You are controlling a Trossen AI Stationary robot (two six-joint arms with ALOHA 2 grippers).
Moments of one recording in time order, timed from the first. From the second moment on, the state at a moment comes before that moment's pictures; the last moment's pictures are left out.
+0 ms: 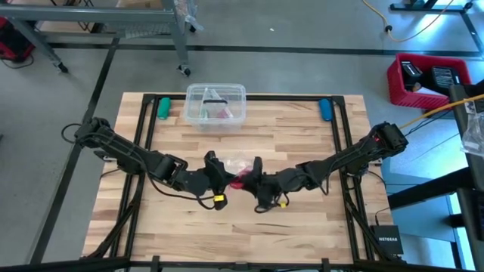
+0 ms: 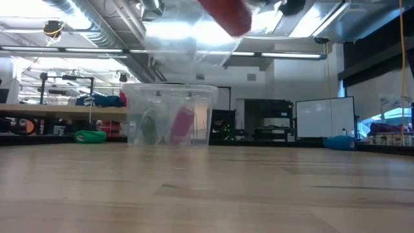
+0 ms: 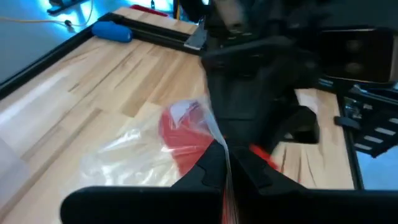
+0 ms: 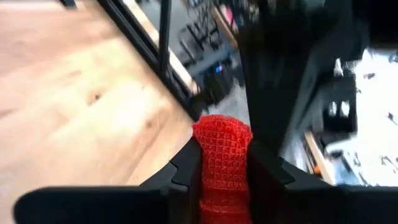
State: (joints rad) left arm -0.47 1.47 1.24 -0.29 -0.59 -0.48; right arm 0.35 1.60 0.97 0.41 0.38 -0.86
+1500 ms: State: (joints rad) left arm -0.43 1.49 1.13 -0.39 -0.58 -0.51; right arm 0.32 1.56 1.22 -0.28 0.31 -0.16
